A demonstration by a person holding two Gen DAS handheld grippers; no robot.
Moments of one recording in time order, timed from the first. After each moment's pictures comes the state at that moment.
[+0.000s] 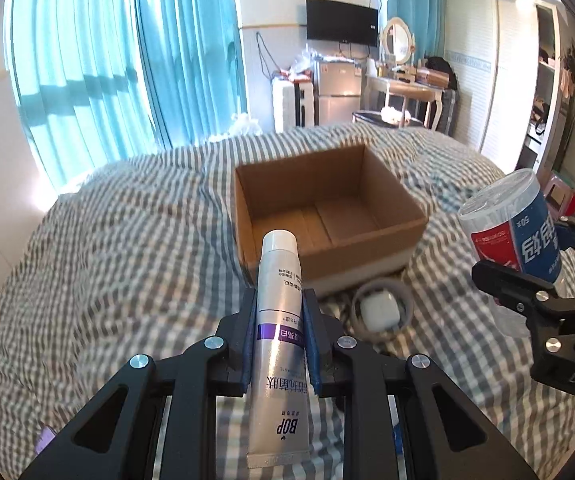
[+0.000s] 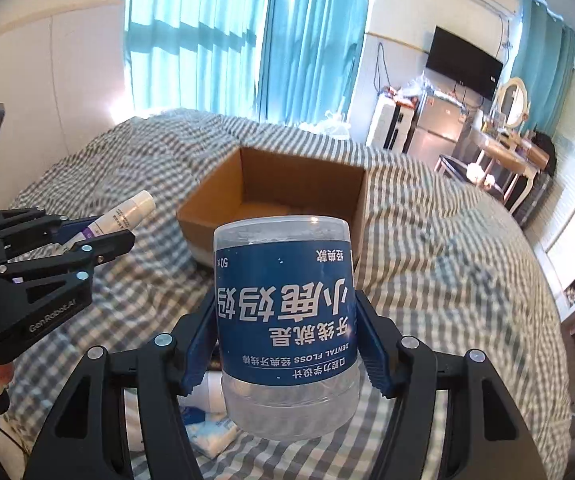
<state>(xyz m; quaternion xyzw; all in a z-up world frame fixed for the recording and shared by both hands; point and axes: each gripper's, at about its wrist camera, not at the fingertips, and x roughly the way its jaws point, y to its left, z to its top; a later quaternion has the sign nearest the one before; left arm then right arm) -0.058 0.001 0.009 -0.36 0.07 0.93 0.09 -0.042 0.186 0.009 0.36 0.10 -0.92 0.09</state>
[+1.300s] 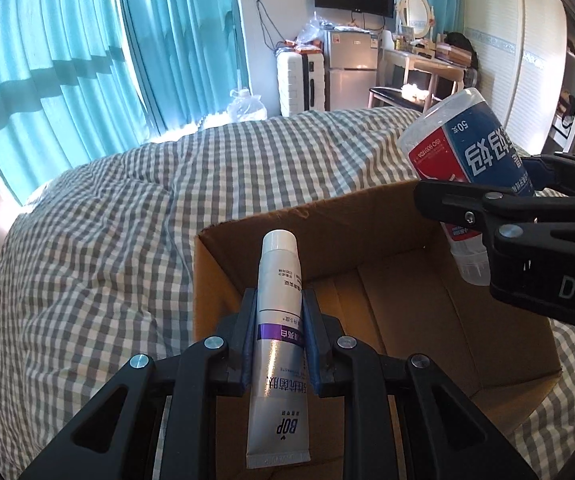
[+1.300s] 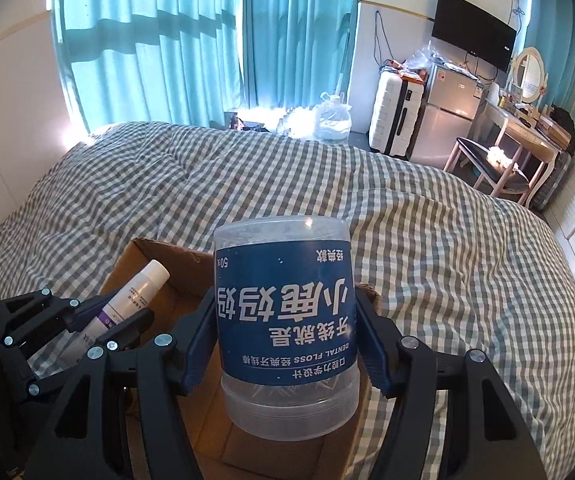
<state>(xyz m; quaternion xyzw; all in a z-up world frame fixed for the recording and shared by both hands) -0.278 0.041 -0.061 -0.41 0.08 0.90 0.08 -0.321 0.195 -0.022 0.41 0.06 -0.91 0.09</state>
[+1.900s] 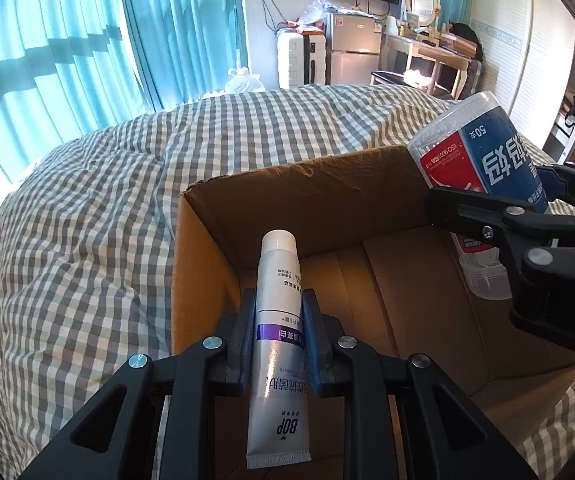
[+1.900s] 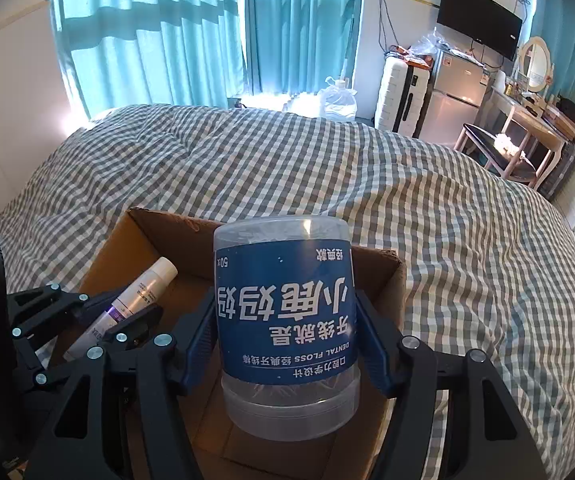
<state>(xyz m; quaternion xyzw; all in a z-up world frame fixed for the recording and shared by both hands) -0.285 0.040 -0.089 -0.44 0.07 0.89 0.08 -0.316 0.192 -0.050 0.43 0.05 -0.90 0.09</state>
